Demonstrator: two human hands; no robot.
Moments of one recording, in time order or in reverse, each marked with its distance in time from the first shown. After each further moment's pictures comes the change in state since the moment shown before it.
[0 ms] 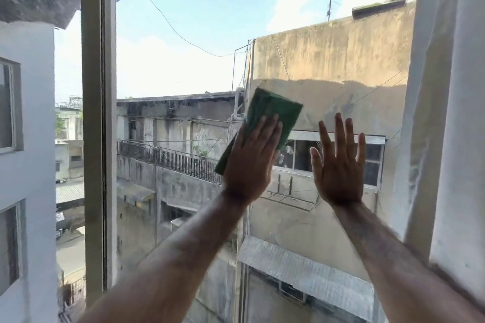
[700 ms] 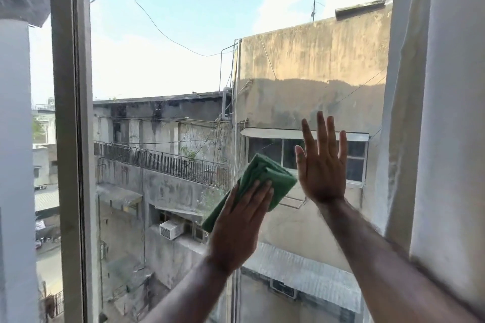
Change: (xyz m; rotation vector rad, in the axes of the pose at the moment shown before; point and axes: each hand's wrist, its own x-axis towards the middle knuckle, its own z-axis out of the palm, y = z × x) left_hand -0.115 0.044 0.000 0.040 -0.267 0.110; right_hand 0.000 -0.003 -0.006 0.012 -0.007 -0.001
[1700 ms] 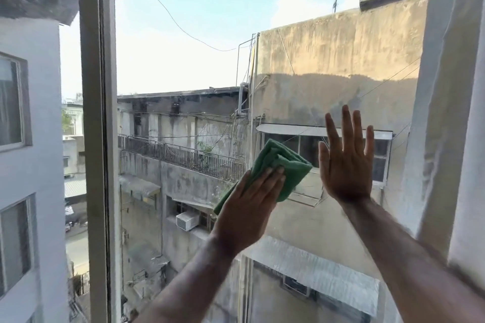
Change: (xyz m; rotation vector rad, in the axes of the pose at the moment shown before) left_hand 0.008 -0.029 -0.006 0.041 0.009 0.069; right_hand -0.002 0.002 -0.002 0.016 -0.016 -0.007
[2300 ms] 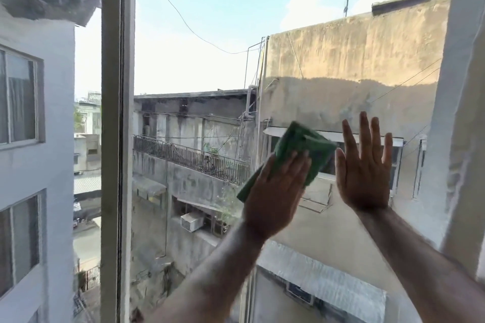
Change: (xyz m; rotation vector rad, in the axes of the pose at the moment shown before) left_hand 0.049 0.006 -0.003 -0.026 0.141 -0.066; right_hand -0.001 0.002 0.002 -0.003 0.005 -0.013
